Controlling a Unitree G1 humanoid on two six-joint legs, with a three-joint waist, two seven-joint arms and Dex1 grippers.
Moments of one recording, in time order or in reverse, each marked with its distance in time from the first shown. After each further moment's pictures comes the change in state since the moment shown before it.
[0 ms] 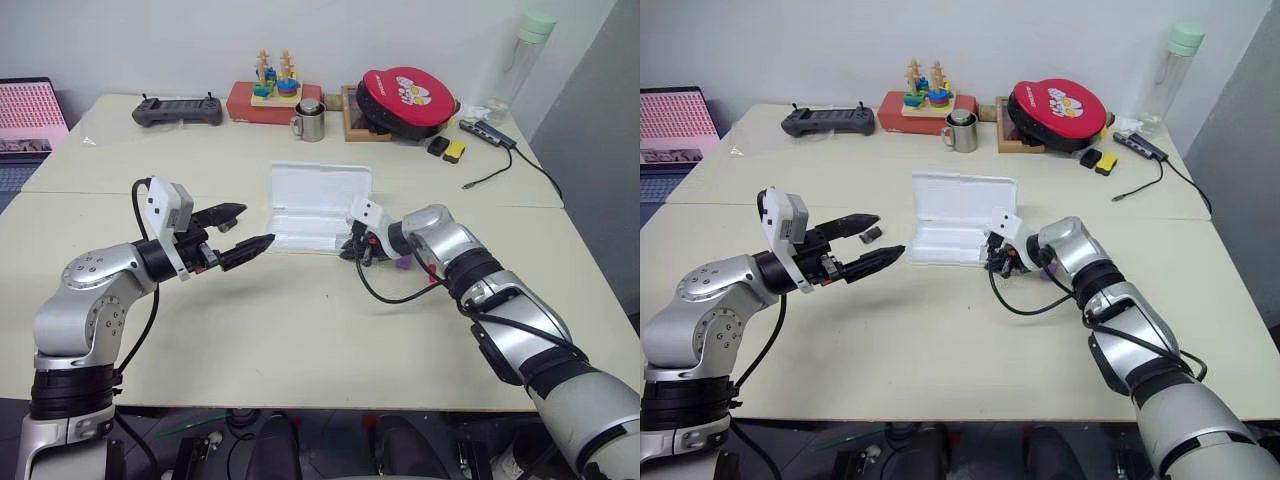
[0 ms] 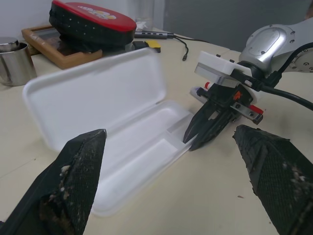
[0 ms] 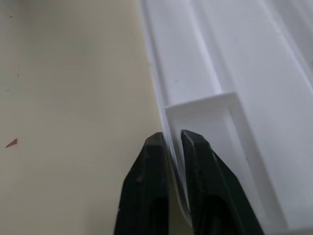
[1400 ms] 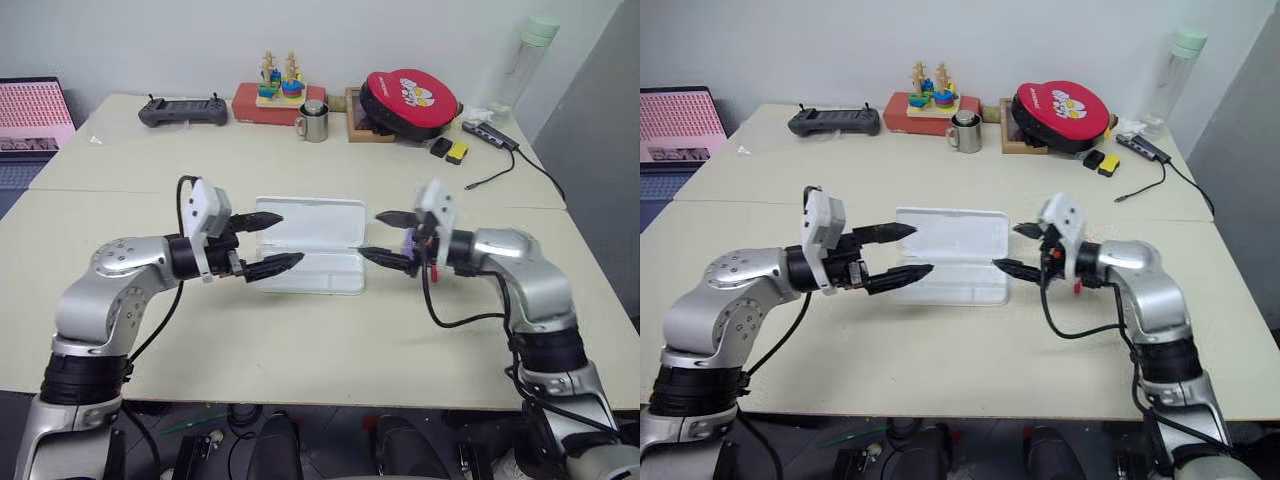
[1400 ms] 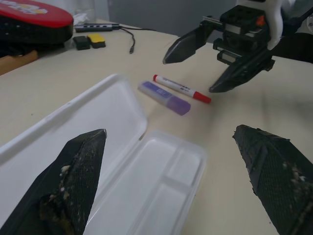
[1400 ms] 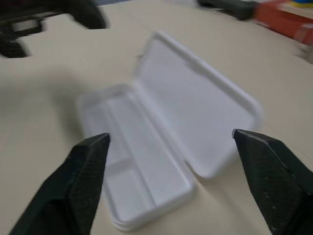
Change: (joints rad) left arm -0.107 -0.010 -0.188 -0.034 -0.007 0.020 -0.091; right arm 0.602 -0.166 -0.415 -1.203 0.239 0.528 -0.201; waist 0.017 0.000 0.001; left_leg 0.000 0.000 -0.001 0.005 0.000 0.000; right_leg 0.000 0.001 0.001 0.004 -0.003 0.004
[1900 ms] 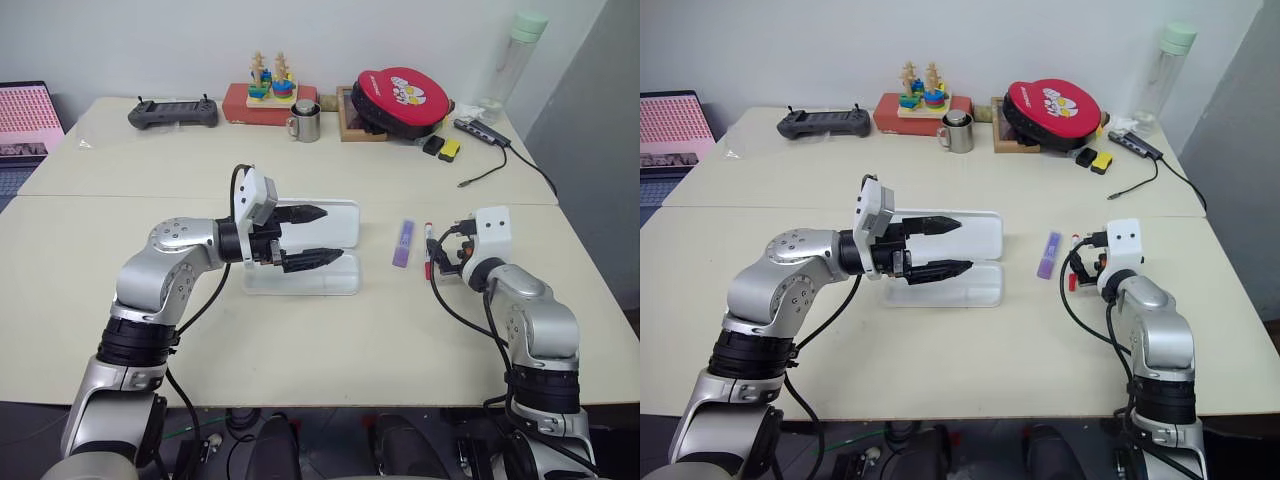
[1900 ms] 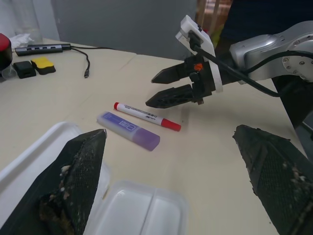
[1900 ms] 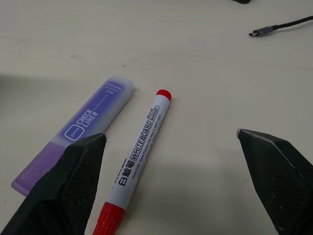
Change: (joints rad) left arm -0.163 -0.098 -0.112 0.159 0.052 -0.050 -0.087; right arm 0.145 0.159 -0.134 -0.050 -0.137 0.181 -0.586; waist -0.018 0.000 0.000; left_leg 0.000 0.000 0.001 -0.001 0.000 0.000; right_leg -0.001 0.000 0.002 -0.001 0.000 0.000
